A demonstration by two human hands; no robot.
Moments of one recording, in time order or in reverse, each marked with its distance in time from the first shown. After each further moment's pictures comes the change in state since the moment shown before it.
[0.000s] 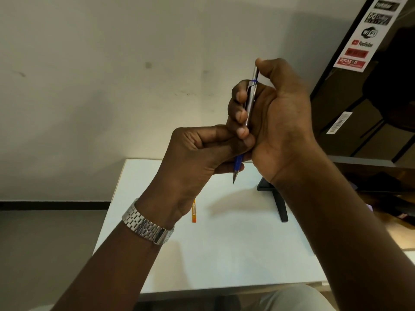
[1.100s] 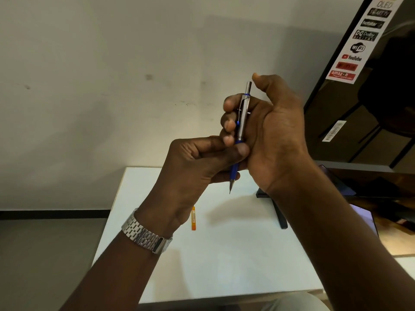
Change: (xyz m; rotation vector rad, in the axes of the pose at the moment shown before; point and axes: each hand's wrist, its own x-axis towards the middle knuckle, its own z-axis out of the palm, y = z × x) left_hand -0.002 0.006 0.002 -0.040 0.036 -0.050; right_hand -0.002 0.001 0.001 0.037 0.015 0.007
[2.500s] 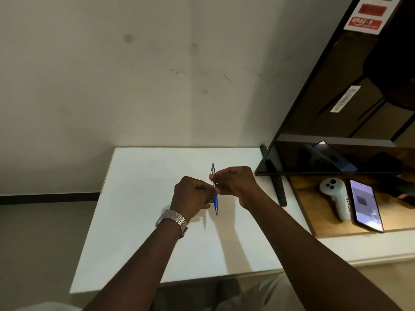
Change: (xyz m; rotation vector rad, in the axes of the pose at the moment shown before) left_hand 0.018 -0.193 -0.058 0.532 0.199 -0.452; right_hand 0.060 0.204 -0.152 -0.399 0.386 0.321
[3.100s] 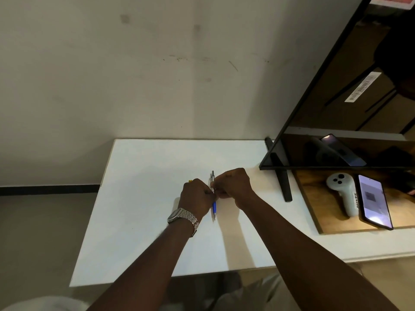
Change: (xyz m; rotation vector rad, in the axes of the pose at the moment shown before) left_hand 0.015 -0.030 0.020 0.372 -0.008 0.049; right_hand 0.035 0.049 0.013 -0.282 0.103 0.032
